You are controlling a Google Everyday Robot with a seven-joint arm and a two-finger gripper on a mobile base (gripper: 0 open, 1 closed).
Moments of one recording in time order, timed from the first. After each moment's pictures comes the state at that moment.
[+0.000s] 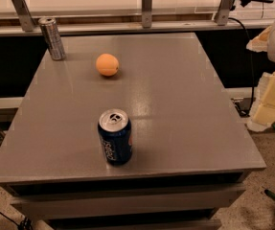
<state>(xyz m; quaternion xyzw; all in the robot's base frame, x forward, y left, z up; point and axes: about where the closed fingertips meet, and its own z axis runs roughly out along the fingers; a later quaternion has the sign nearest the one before) 0.438 -0.216 0.977 -0.60 0.78 -0.04 0.16</state>
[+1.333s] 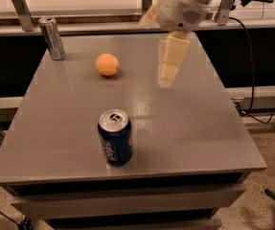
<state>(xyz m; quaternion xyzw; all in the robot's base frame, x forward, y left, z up) 0.546 -0.042 0.975 -0.77 0.60 0.06 0.21</state>
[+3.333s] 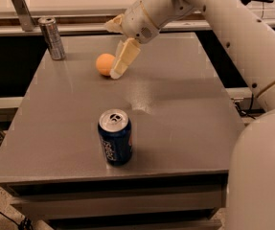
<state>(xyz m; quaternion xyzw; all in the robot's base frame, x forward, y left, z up) 0.644 0.073 0.929 -0.72 0.55 0.24 0.35</state>
